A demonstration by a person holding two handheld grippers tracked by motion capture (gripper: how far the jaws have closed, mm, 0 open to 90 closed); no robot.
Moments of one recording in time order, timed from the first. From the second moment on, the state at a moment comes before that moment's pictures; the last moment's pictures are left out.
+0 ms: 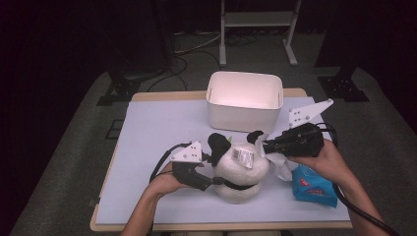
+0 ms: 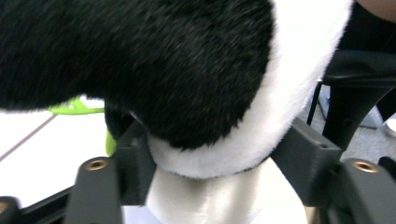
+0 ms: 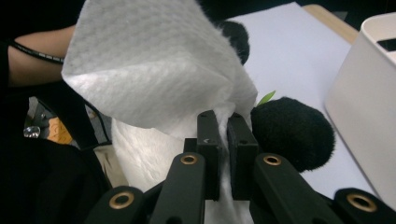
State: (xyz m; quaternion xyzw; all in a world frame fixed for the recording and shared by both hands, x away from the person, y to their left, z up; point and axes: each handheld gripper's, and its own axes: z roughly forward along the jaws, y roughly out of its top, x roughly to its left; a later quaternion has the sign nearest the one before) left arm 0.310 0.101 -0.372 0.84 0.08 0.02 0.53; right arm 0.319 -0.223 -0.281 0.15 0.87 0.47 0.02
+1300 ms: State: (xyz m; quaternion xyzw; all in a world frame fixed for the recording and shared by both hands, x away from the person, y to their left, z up) left arm 0.301 0.097 -0.369 0.84 0.03 0.04 0.54; right arm 0.333 -0.225 -0.278 0.16 0.86 0.48 0.02
